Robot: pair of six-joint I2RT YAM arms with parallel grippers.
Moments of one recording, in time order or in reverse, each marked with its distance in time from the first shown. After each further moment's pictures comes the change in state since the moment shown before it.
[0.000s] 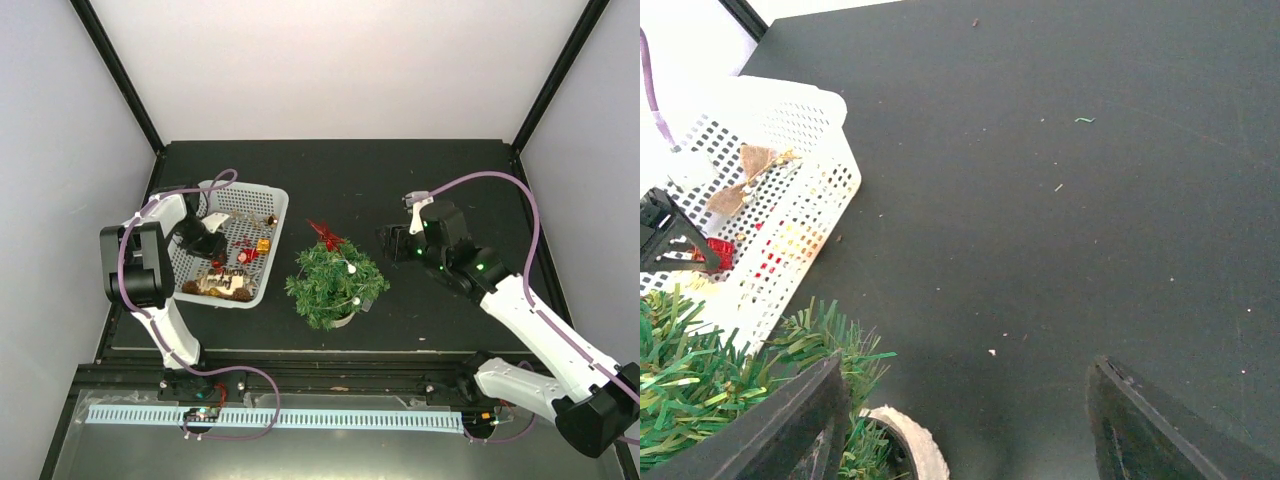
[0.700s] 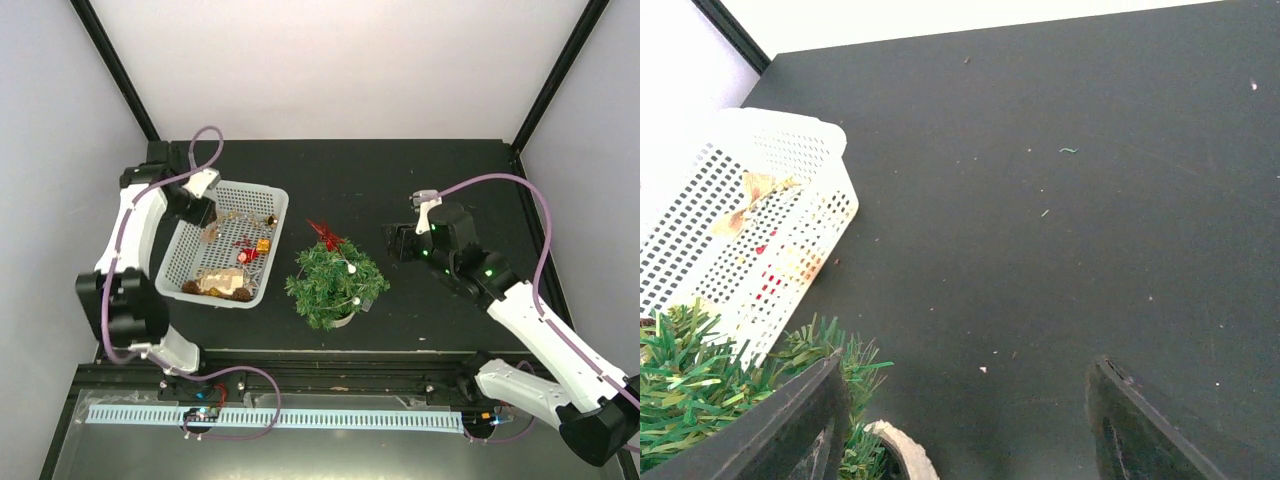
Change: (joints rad) left arm -0.009 -0.214 0.177 -0.056 0.015 0.027; right arm 0.000 -0.049 -0.003 0.001 0.034 -0.006
